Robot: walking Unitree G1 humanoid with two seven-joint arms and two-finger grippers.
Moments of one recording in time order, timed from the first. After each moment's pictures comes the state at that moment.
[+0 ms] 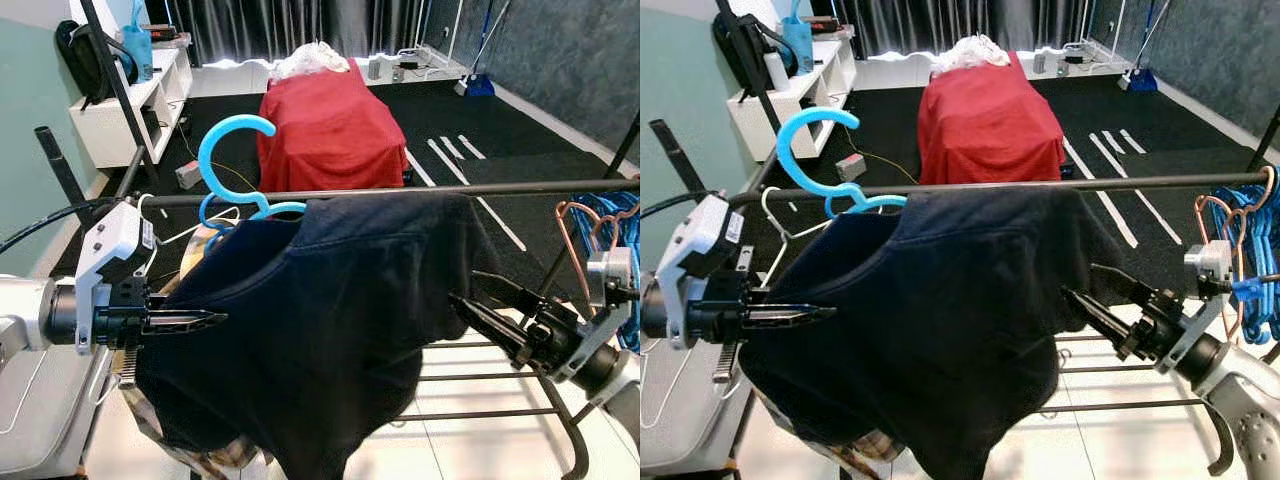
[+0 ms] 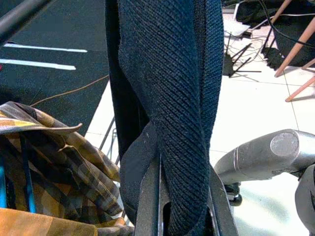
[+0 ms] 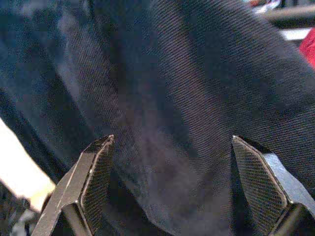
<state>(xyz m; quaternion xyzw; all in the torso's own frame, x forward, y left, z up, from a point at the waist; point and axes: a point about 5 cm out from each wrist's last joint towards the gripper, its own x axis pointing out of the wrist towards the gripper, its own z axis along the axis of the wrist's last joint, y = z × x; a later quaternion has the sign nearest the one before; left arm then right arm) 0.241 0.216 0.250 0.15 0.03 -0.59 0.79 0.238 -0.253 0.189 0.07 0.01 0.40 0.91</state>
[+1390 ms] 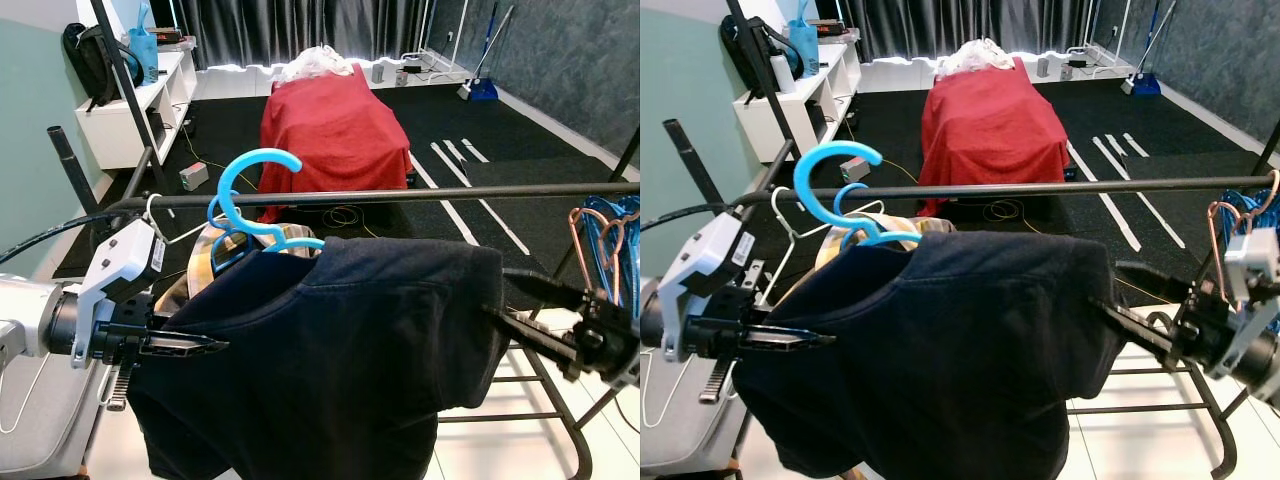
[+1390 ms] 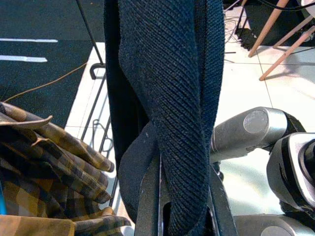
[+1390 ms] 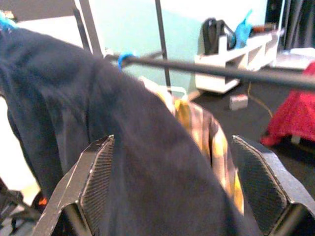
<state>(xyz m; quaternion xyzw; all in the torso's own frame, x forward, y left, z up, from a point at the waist) 0.233 0.211 0.247 0.17 0.07 -0.64 0.75 0.222 -0.278 0.231 0.04 -0.05 0.41 0.91</state>
